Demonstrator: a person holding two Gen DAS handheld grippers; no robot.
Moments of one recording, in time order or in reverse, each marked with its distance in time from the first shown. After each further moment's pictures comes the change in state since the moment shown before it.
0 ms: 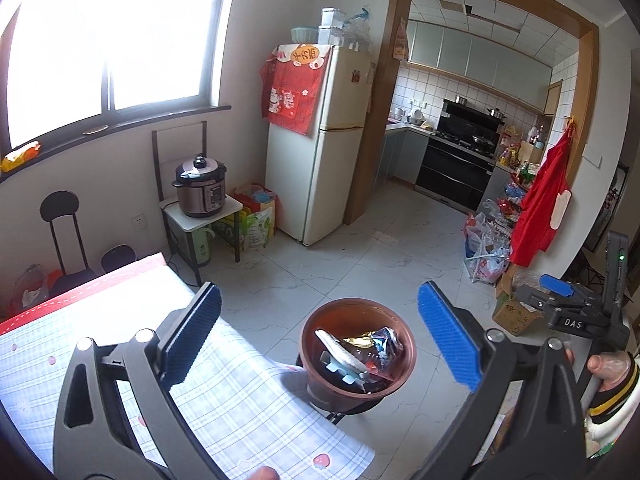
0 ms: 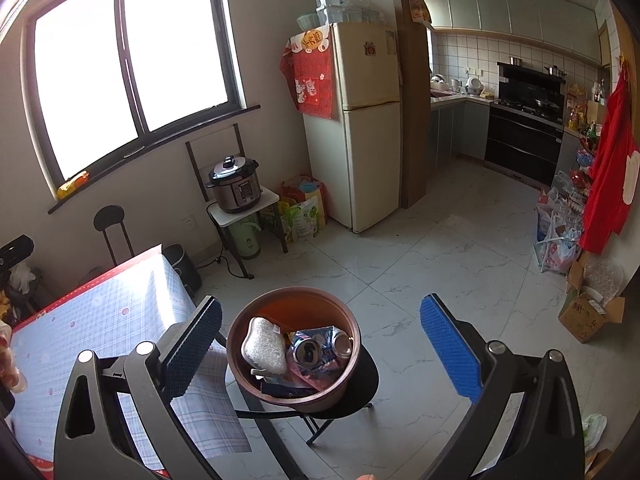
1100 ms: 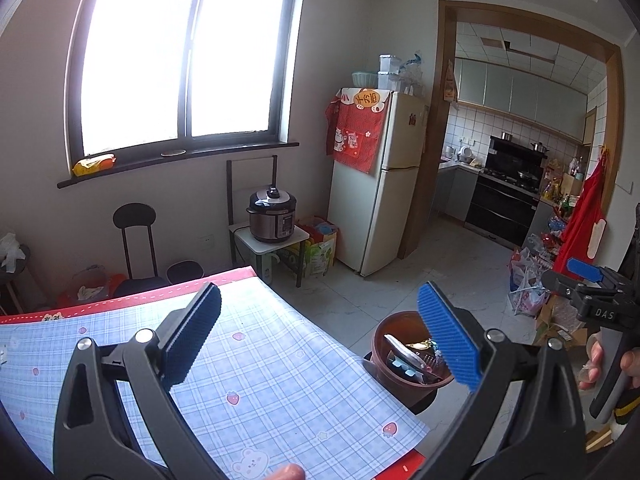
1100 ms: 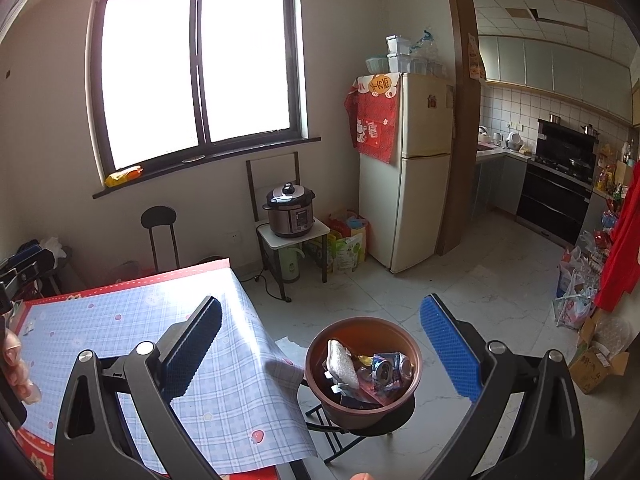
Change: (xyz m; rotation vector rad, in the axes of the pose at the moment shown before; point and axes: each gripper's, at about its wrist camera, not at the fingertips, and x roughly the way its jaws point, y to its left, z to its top) left arm -0.142 0.069 -0.026 -0.046 -0.131 0.190; right arm -0.088 0.131 0.010 -0.140 -0.116 0.096
